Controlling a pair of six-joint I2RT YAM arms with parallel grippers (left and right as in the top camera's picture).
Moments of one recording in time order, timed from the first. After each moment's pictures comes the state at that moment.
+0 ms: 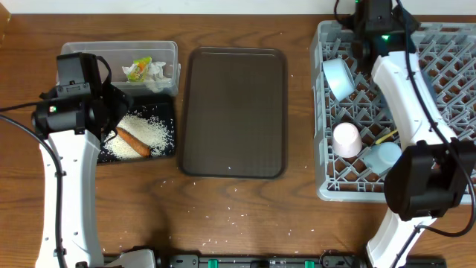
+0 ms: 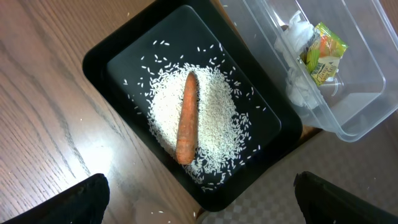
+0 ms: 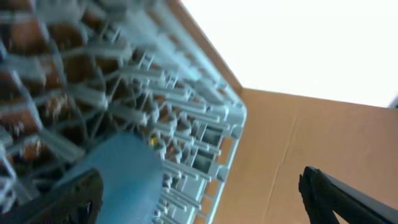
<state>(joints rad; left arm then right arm) 0.16 1.39 1.38 -1.13 -0.19 -0.83 0.12 1.98 1.79 -0.64 0.71 -0.79</state>
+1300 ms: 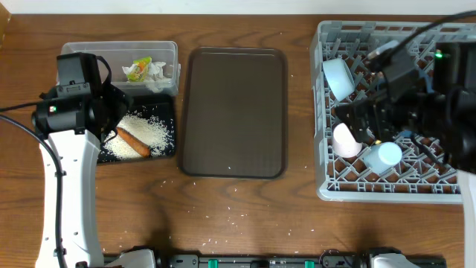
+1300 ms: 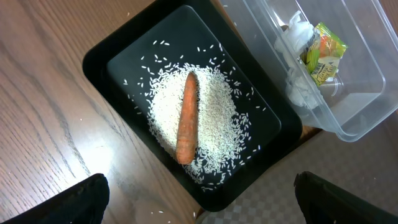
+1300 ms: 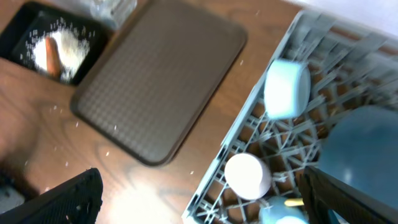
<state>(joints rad) 0.16 1.39 1.38 -1.13 -0.19 -0.83 0.09 1.31 1.79 -1.35 -0.35 -0.25</state>
